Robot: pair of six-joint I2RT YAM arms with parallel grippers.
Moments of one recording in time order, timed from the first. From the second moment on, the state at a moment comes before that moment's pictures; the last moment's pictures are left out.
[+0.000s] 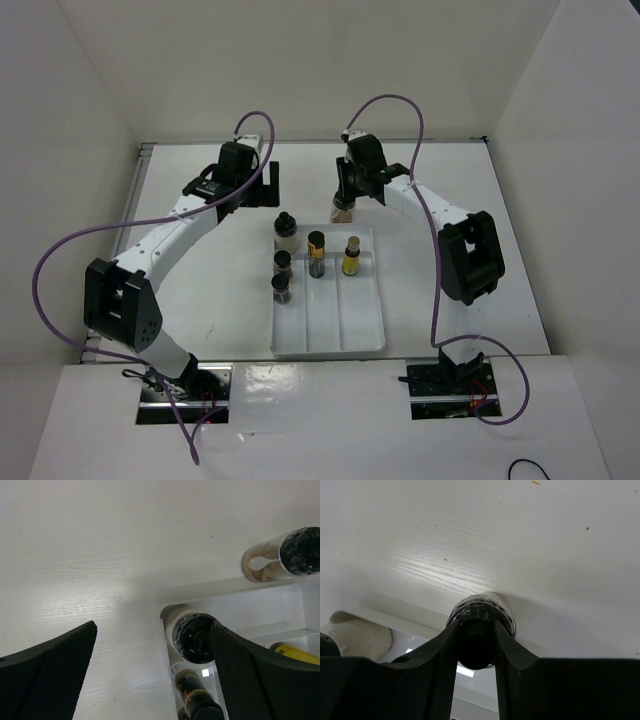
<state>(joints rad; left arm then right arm) -0.36 1.58 1.37 -0.48 -0.13 -0.28 0.45 1.93 1.56 -0.35 0.04 0.20</state>
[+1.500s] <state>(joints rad) -0.23 1.46 1.25 -0.49 -0.13 -0.30 0.66 1.83 1.60 -0.55 0.02 0.10</state>
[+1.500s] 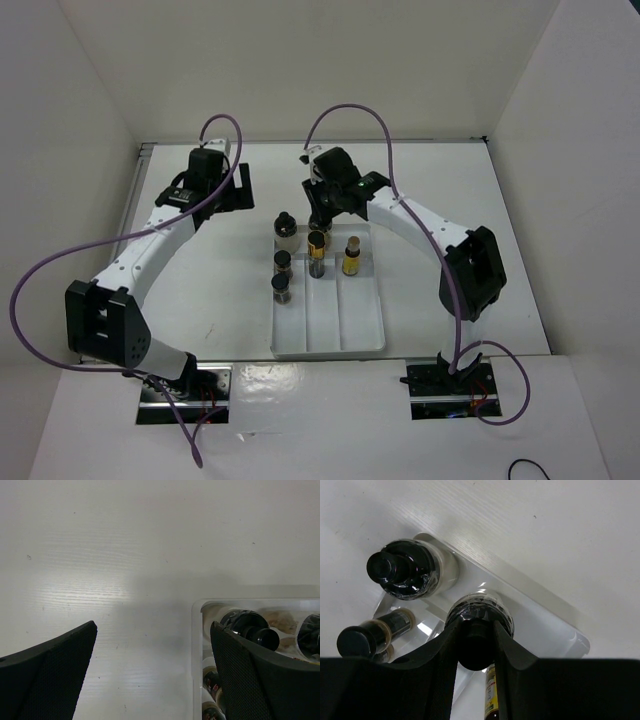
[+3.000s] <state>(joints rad) -0.20 1.26 1.24 -0.60 -0.12 -0.36 0.50 1.81 2.07 -0.68 0.12 0.20</state>
